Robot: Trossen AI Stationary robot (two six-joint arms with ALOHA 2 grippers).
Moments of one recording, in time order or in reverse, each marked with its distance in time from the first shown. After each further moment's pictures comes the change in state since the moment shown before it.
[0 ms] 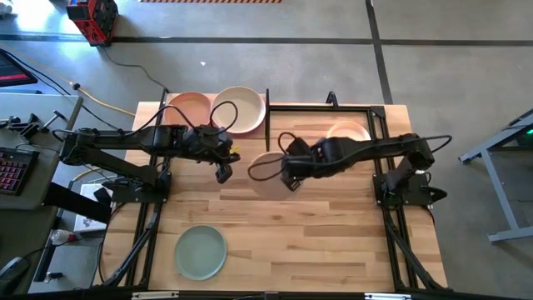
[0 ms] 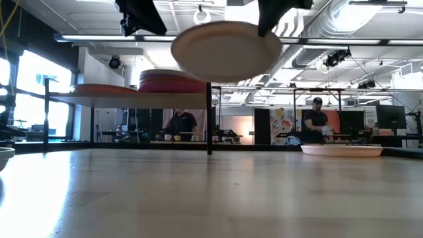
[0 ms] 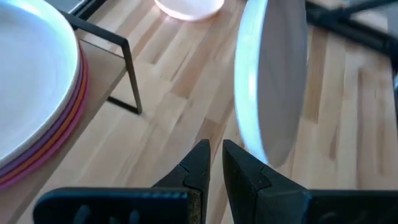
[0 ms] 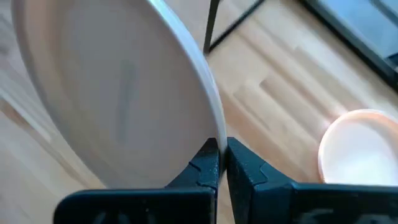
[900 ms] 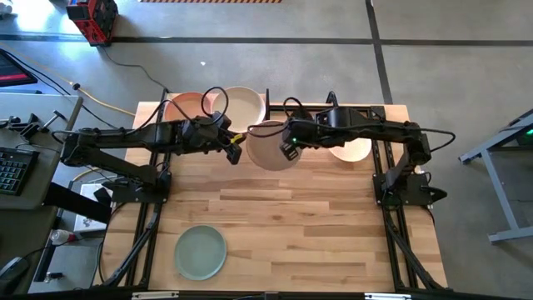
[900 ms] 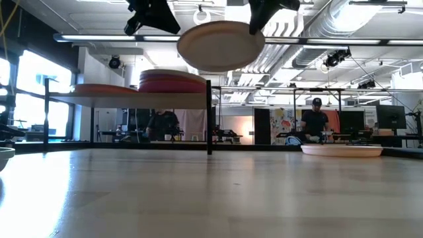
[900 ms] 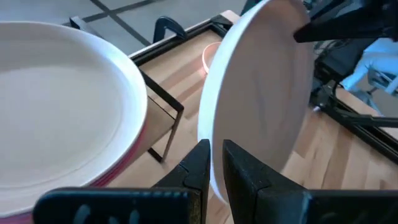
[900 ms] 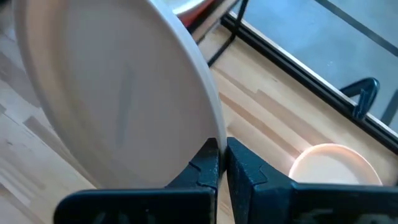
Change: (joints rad) left arm 0.057 0.016 0.001 0.167 -0.190 -0.192; right arm -0.189 0.000 0.141 -0.016 0.031 -0.137
